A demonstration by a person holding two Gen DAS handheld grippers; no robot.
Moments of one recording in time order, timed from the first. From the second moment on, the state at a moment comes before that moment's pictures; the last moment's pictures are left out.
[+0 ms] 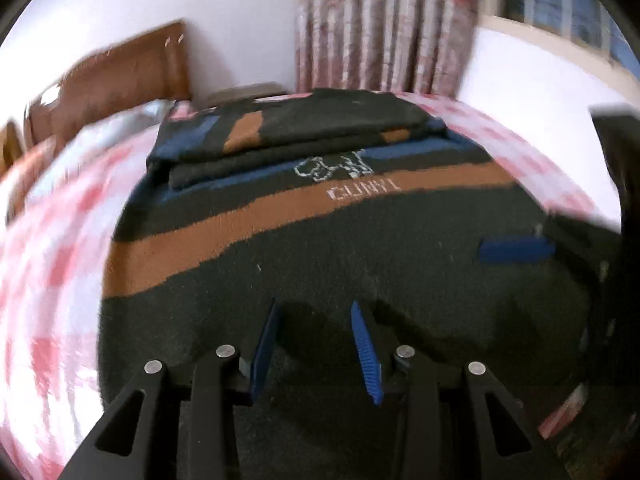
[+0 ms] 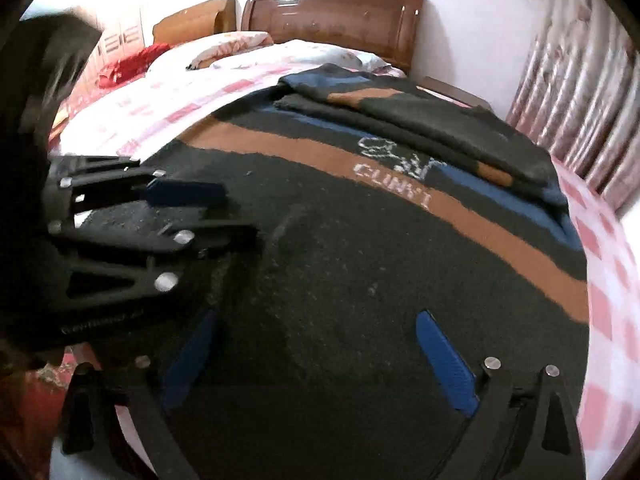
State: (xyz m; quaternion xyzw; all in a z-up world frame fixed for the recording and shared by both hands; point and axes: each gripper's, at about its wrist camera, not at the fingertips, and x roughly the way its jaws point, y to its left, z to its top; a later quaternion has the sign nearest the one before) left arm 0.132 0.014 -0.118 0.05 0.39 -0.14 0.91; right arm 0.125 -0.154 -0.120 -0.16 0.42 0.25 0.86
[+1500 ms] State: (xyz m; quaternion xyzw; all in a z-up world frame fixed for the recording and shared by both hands) left arm 0.100 0.066 -0.120 0.02 0.40 -0.12 0.91; right arm 0.107 -0.171 -0.118 -0.16 0.44 0.24 0.85
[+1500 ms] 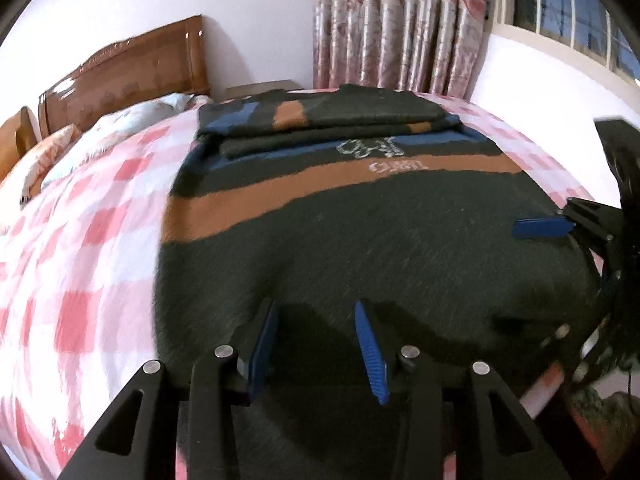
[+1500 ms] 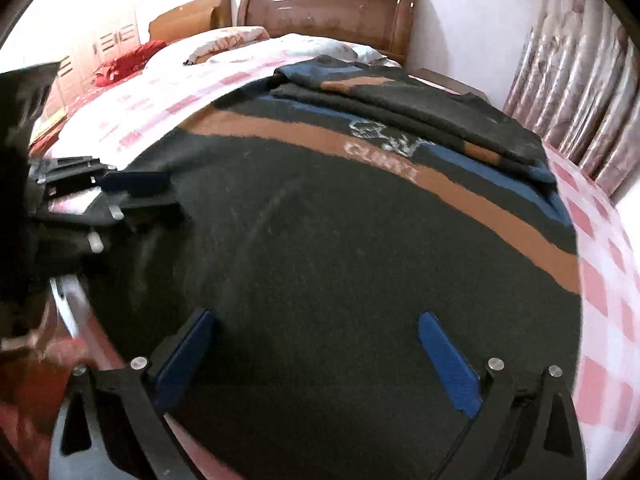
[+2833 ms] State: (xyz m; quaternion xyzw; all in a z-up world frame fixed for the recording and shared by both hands) left arm 0.057 0.121 -0.121 0.01 0.39 -0.10 0.92; right arm 0.059 -0.275 -0.119 -0.13 0.44 0.20 0.87
